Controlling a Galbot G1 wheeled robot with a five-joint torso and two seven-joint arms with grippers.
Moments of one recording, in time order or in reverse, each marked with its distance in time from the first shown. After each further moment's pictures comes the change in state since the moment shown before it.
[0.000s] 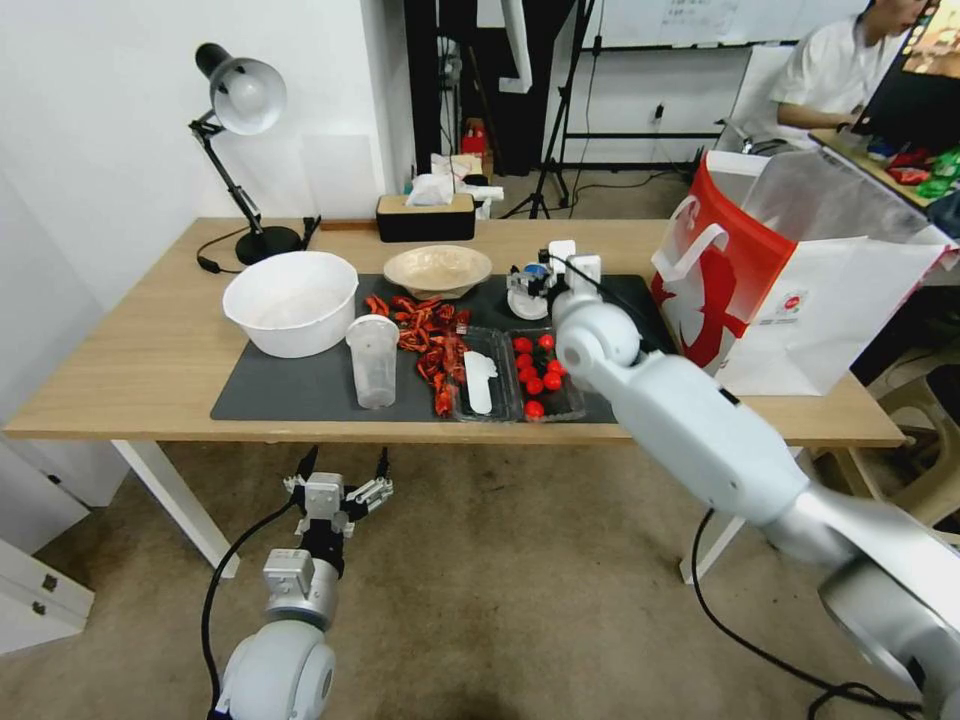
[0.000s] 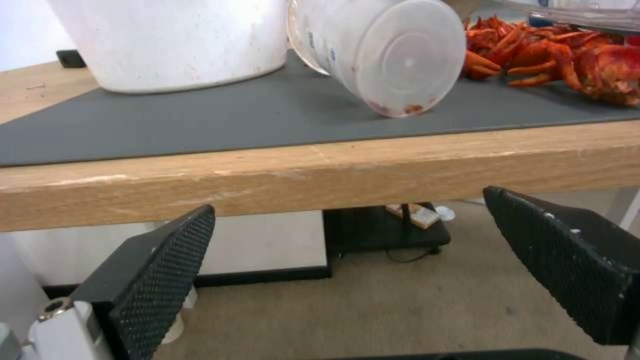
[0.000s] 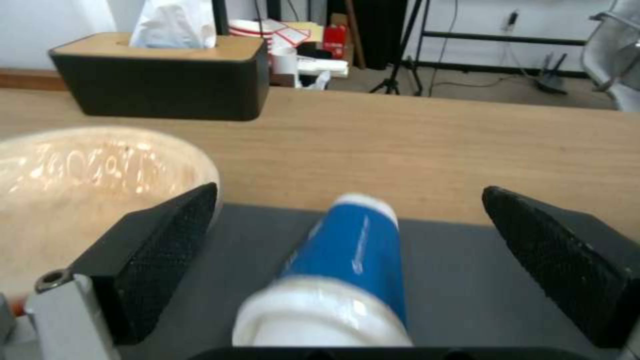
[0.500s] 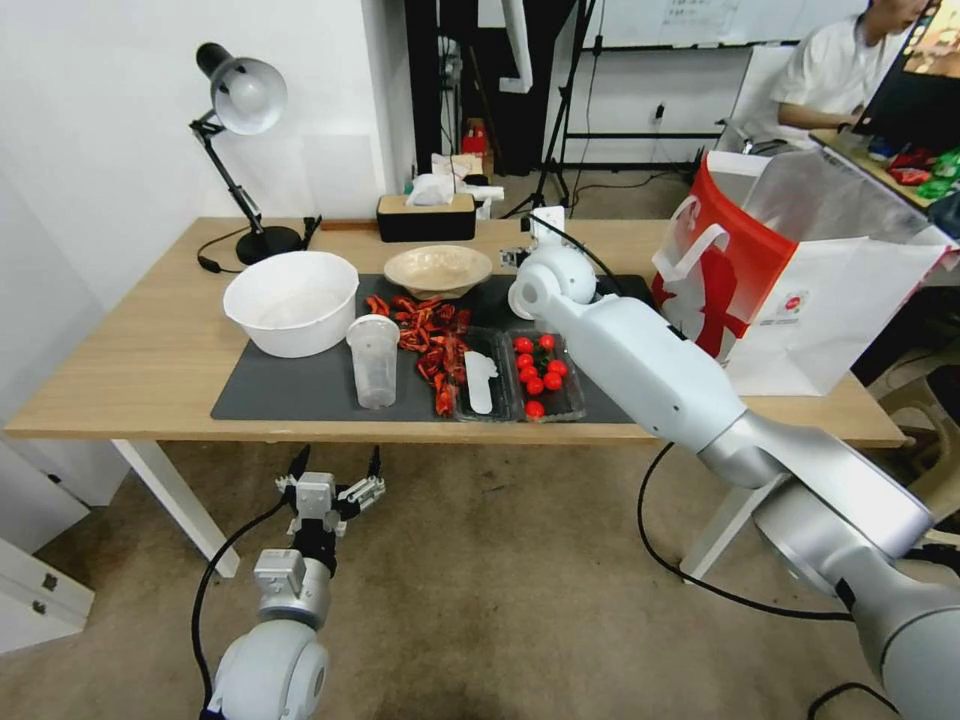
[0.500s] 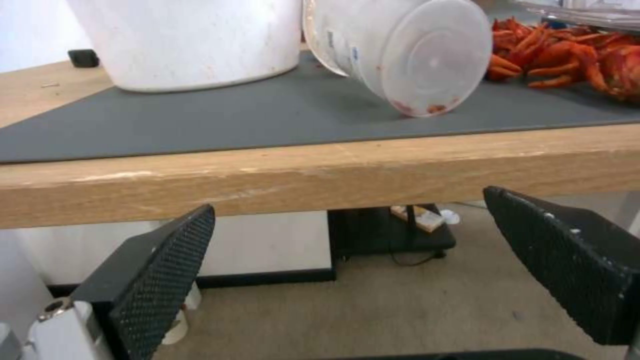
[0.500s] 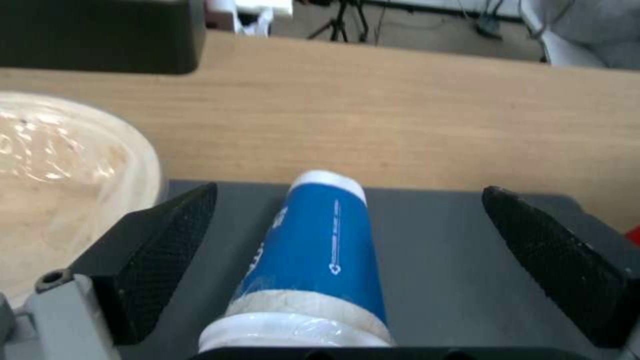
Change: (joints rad) left arm -0.002 0.009 -0.018 0.013 -0.022 -0.020 0.005; right arm 0.103 0.133 -0.007 -0.164 0.088 -0.168 0.207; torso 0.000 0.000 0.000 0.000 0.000
